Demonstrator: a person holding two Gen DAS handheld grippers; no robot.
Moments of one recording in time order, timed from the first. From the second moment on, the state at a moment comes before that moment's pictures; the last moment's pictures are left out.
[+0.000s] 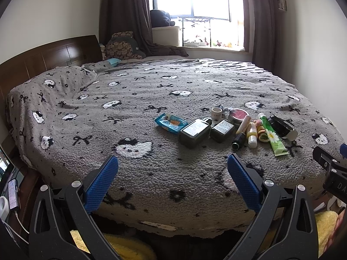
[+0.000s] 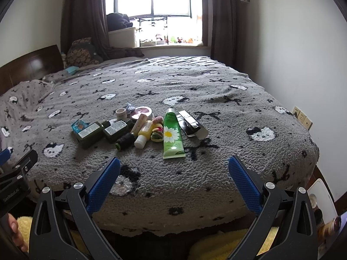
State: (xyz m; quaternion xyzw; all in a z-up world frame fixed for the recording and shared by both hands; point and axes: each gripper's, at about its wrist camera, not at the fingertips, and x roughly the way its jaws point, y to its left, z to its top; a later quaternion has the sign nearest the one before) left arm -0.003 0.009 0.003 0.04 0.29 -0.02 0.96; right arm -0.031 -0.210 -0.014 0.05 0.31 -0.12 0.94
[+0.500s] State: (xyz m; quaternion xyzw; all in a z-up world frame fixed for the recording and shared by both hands) left arm 0.023 0.014 -0.025 0.05 0.30 0.00 0.95; right arm -0.026 -0.234 -0.028 0.06 0.29 -0.13 0.95
